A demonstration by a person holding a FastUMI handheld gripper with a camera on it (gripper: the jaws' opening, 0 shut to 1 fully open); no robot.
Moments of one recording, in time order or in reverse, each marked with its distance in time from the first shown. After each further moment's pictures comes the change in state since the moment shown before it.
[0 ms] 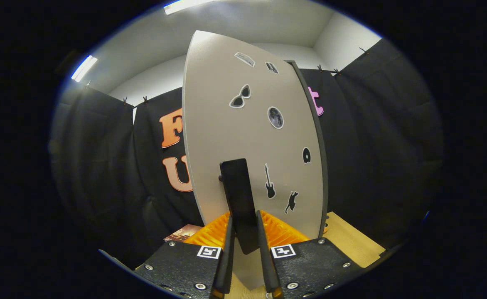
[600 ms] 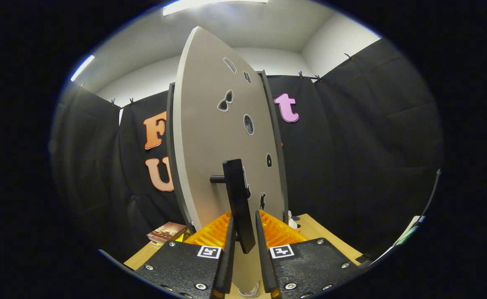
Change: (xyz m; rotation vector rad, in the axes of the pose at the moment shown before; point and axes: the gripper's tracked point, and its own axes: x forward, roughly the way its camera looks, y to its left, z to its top) arm -0.028 -0.058 0.007 -0.029 -0.021 -0.117
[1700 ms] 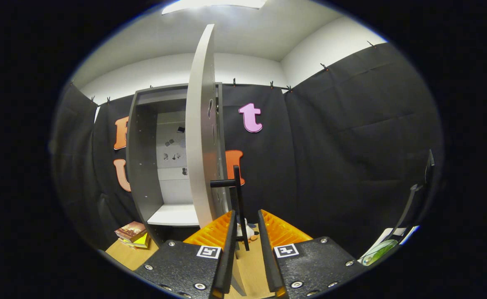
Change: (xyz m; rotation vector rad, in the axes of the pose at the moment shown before) arm -0.020 -0.121 0.019 -0.040 -0.062 -0.194
